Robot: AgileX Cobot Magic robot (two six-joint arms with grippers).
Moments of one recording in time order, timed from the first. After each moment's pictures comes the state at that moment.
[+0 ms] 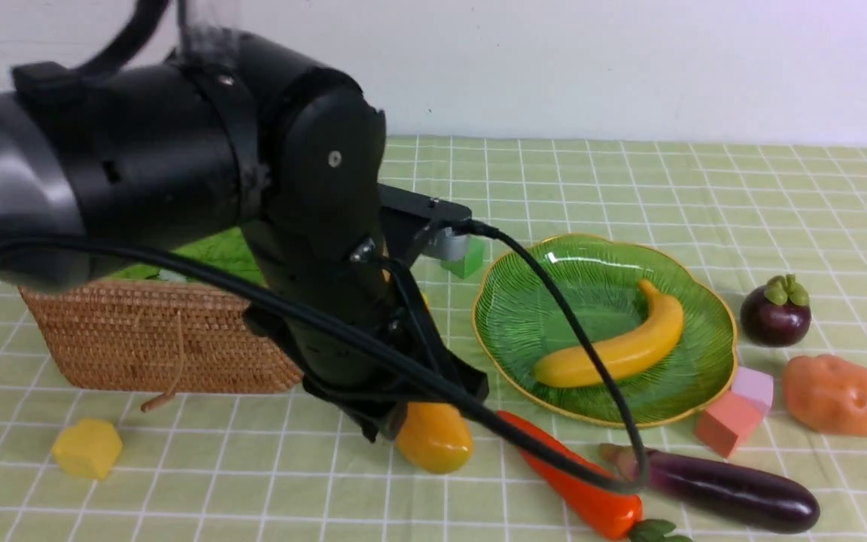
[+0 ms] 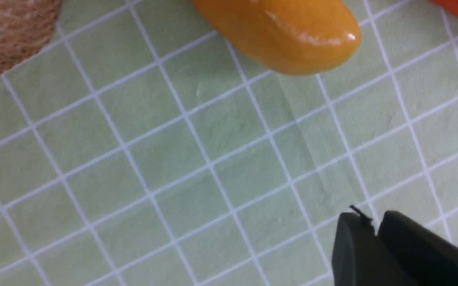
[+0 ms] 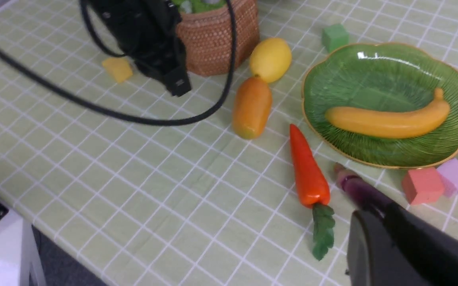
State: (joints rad) right arm 0.29 0.55 -1.16 0.38 1.27 -0.25; left arm -0.70 1.65 -1.40 -0.03 1.09 -0.28
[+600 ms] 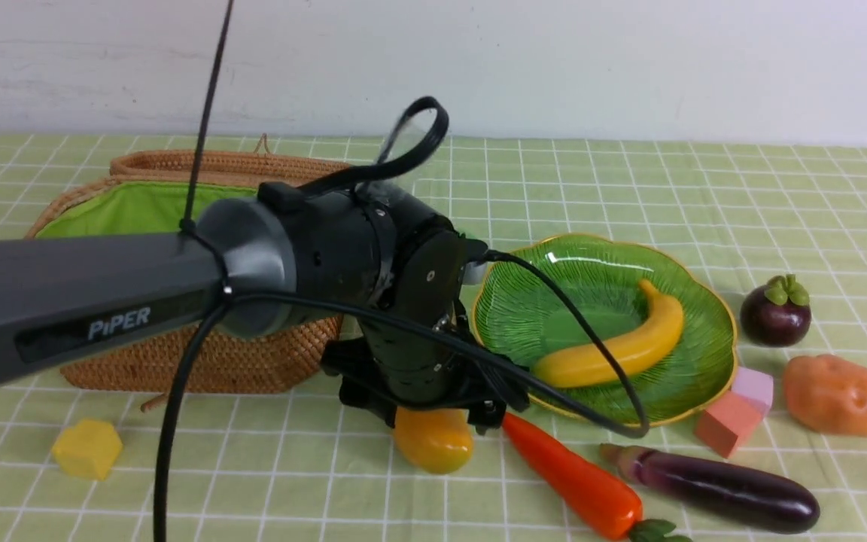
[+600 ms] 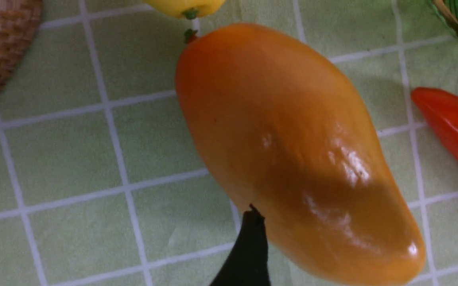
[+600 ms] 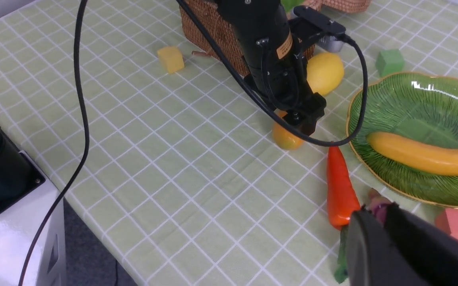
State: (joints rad) right arm 0.29 0.55 -1.16 0.48 1.27 -0.38; left arm -0.70 1.89 -1.40 0.07 0.77 -0.57
